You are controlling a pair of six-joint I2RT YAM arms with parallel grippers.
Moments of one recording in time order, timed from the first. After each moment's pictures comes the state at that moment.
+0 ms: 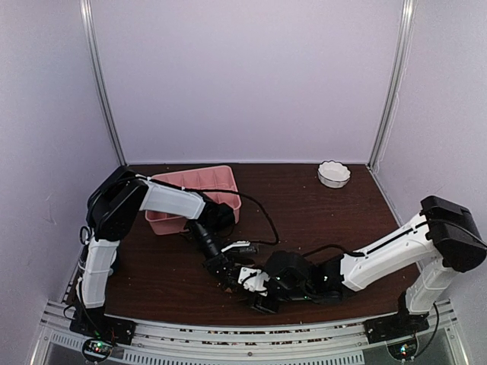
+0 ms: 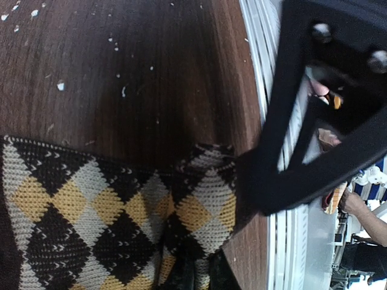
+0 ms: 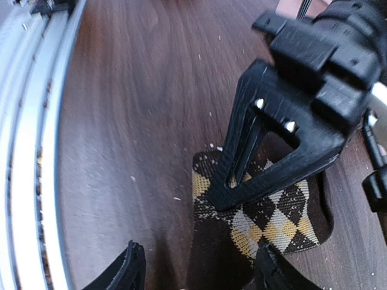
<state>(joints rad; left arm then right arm) -0.80 2.24 1.49 -1.00 0.91 0.74 1.30 1.67 0.75 0.26 0.09 -0.15</state>
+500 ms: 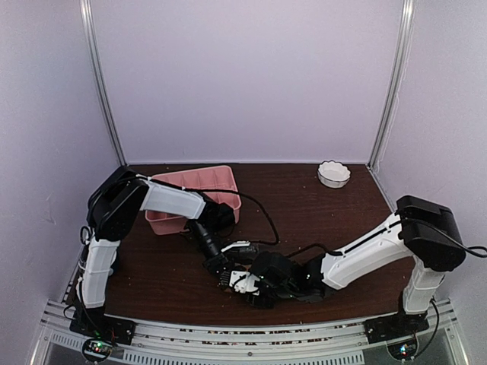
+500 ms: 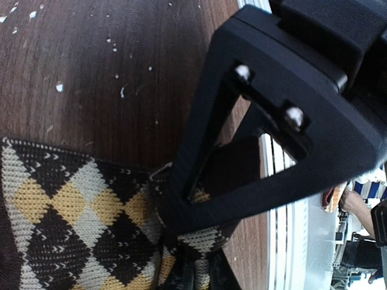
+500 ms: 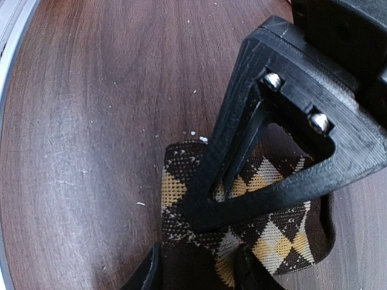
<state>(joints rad) -0.80 2.24 1.49 -1.01 0.91 0.76 1.27 1.83 0.85 0.21 0.15 -0.29</state>
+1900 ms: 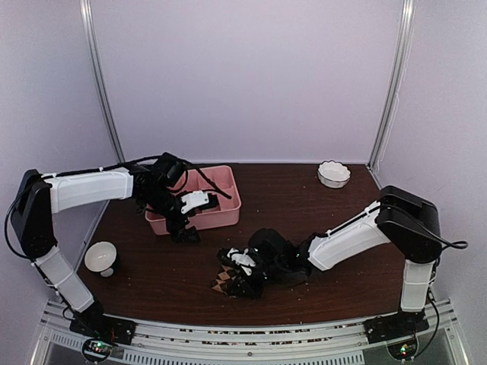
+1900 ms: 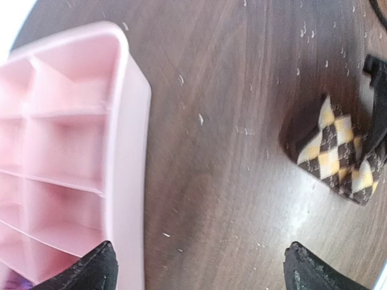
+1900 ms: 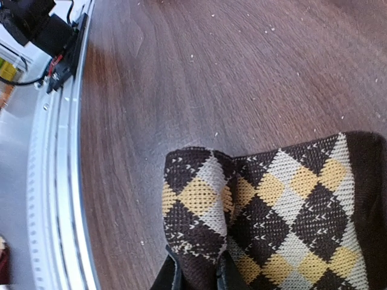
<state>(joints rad) -0.62 1.64 1.22 -0.68 0.24 0.67 1.12 1.96 0.97 0.20 -0.37 0.20</state>
